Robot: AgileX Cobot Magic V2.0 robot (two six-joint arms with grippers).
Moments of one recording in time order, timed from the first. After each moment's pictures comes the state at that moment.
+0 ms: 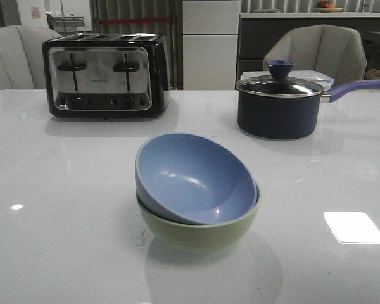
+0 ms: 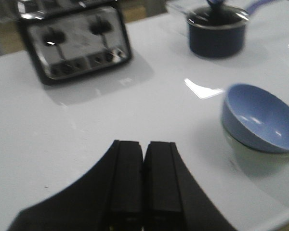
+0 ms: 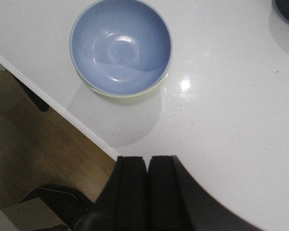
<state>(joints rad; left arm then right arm) -0.31 0.21 -0.38 -0.06 0.50 0.18 0.47 0.63 -0.58 0.23 0.71 -0.23</state>
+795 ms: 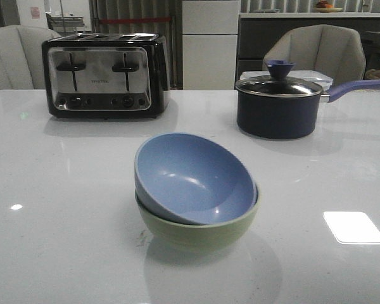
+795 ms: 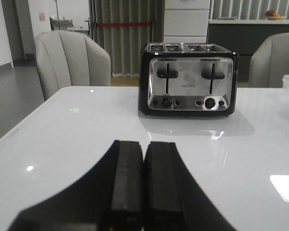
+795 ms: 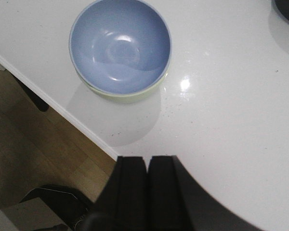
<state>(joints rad) -0.03 0.00 0.00 -0.01 0.06 0.01 0.47 0.63 -0.58 0.23 0.71 -0.23</state>
